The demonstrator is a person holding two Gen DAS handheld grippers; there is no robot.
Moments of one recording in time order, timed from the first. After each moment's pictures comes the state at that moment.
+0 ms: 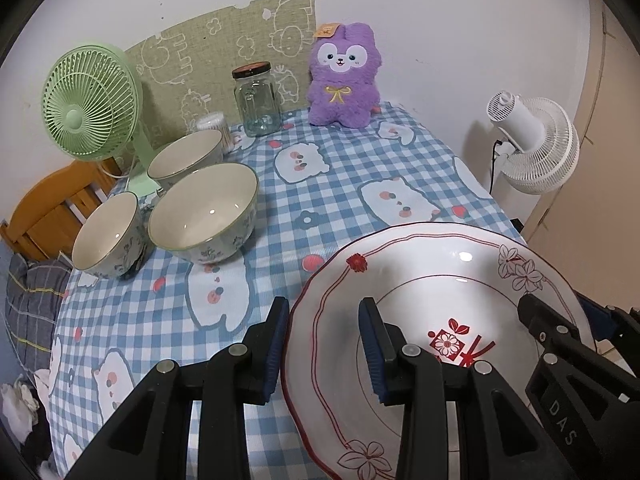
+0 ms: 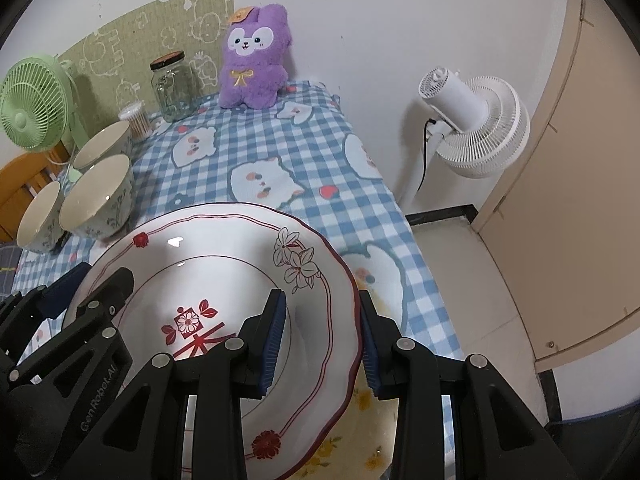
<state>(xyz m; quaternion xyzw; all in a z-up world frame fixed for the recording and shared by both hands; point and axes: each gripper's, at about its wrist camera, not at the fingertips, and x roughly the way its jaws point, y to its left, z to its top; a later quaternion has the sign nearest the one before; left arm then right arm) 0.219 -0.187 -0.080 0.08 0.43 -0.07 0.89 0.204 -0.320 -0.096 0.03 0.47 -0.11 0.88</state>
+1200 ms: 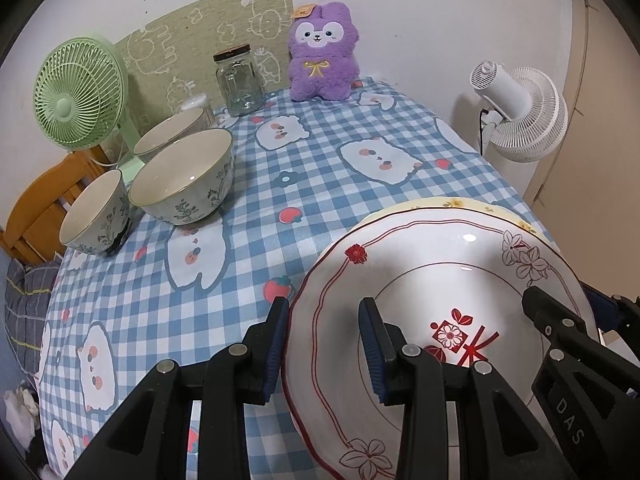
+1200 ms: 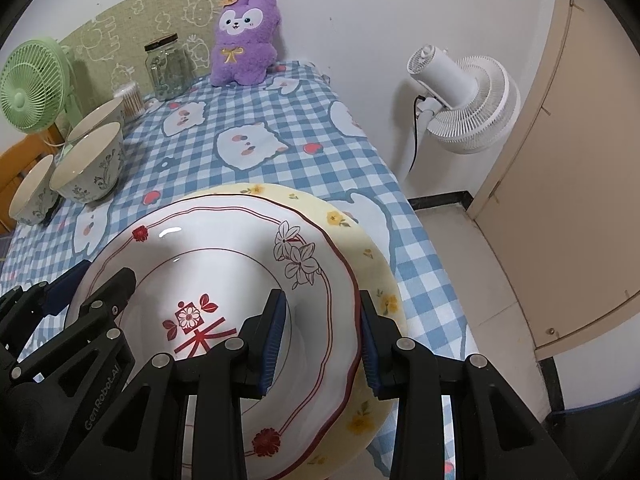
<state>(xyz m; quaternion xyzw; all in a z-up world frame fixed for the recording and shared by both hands) 0.192 -0.193 -0.112 0.10 0.44 -0.09 0.89 0.167 -0.327 -0.129 0.03 0.47 -0.12 0.87</state>
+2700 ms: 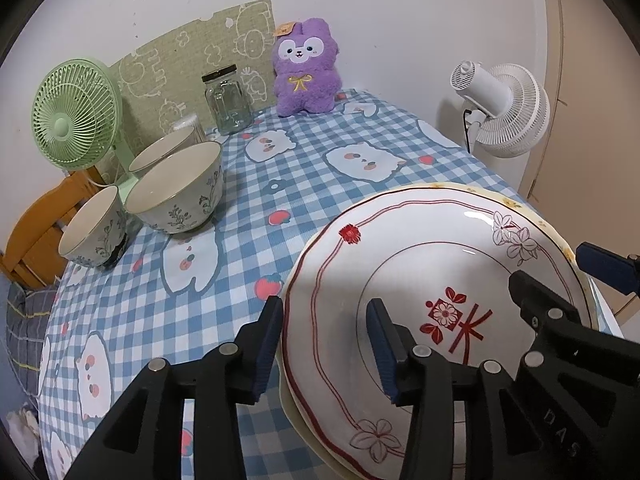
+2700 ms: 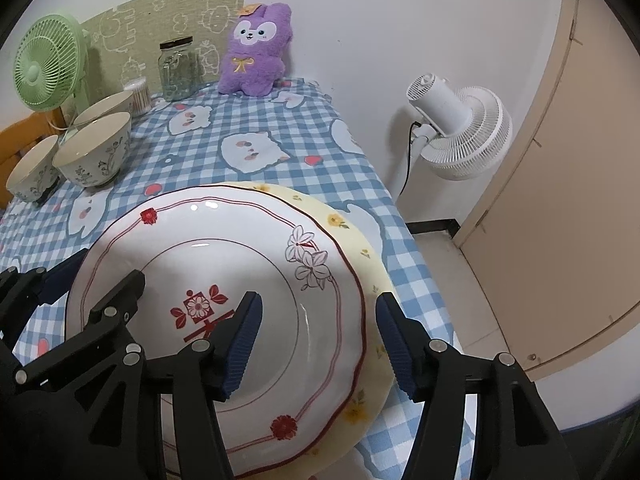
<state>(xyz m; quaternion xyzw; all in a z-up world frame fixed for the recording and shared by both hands) 0.172 -0.199 -0.119 0.13 0.40 -0.11 0.90 0.155 -0.315 -0.131 -0.02 0.44 -0.13 0.89</state>
